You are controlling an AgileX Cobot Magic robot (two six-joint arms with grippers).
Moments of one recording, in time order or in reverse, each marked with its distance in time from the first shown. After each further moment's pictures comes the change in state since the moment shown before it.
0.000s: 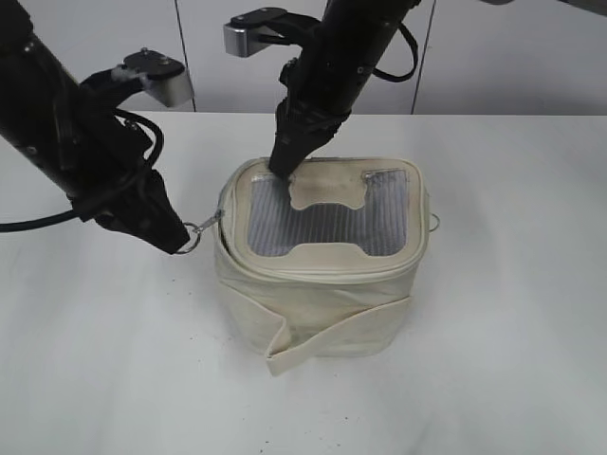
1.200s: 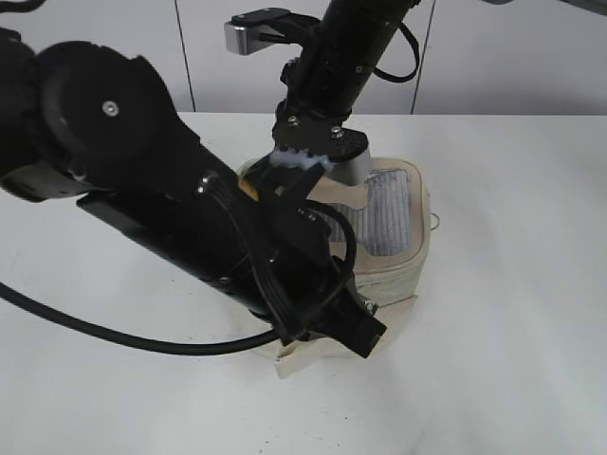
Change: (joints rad) left arm -0.498 0.000 0.116 -0.172 -0.443 -0.342; right arm 0.002 0.000 -0.001 -0.002 0.000 0.068
